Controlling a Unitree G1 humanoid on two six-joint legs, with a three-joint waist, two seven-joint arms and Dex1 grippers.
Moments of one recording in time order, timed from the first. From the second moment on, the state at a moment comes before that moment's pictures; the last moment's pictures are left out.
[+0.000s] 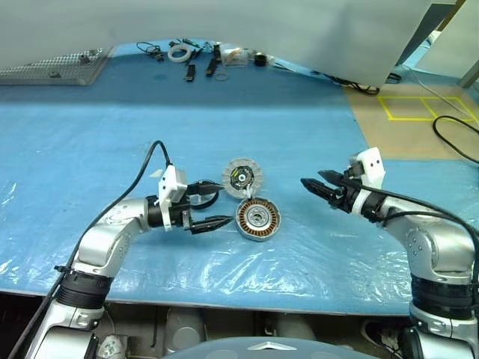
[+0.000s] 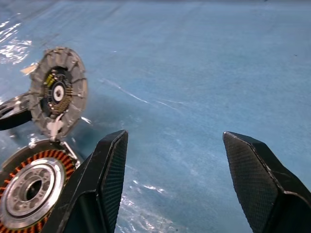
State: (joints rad) left arm -0.26 0.49 -0.08 -0.10 -0.50 0.33 -1.11; right arm -0.21 -0.48 -0.27 -0.37 0.41 0.93 0.62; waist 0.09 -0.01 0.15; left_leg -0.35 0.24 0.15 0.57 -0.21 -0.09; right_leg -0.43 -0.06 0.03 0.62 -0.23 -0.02
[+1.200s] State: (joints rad) left arm -0.24 0.45 -0.10 -0.07 -0.46 0.30 -1.08; right arm -0.11 -0.46 -0.17 -0.03 0.22 0.48 0.48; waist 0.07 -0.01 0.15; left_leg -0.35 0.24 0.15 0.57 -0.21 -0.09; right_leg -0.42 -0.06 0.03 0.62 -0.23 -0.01
